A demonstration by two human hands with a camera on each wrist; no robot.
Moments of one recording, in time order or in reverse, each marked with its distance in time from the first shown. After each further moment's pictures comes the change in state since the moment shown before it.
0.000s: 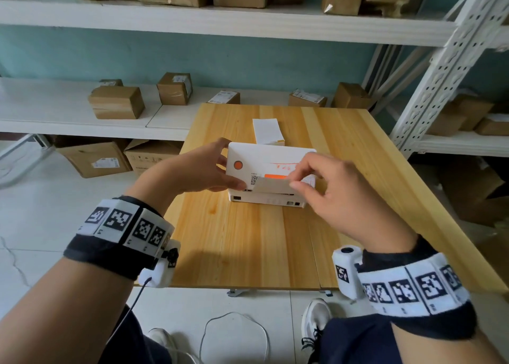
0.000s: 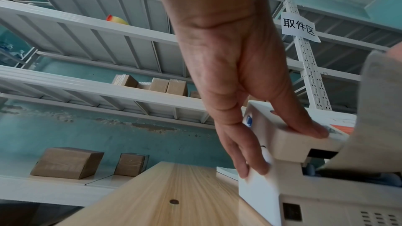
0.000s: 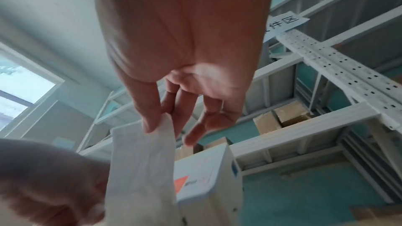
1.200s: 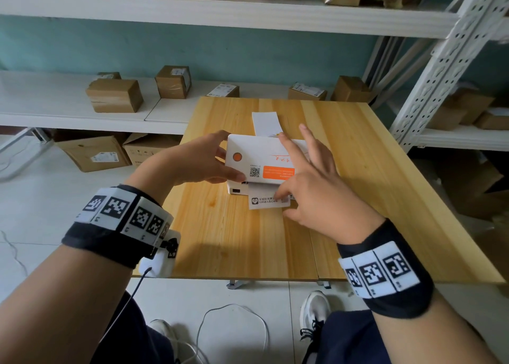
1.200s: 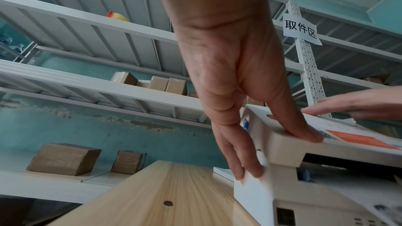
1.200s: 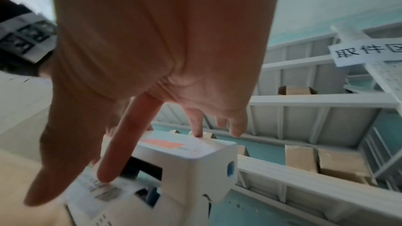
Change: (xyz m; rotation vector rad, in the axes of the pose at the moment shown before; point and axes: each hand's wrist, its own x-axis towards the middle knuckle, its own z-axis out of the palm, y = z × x) left_hand -0.004 0.005 -0.001 -0.020 -0.007 0.008; right_hand 0.003 -0.005 0.025 -0.586 -0.294 -0.050
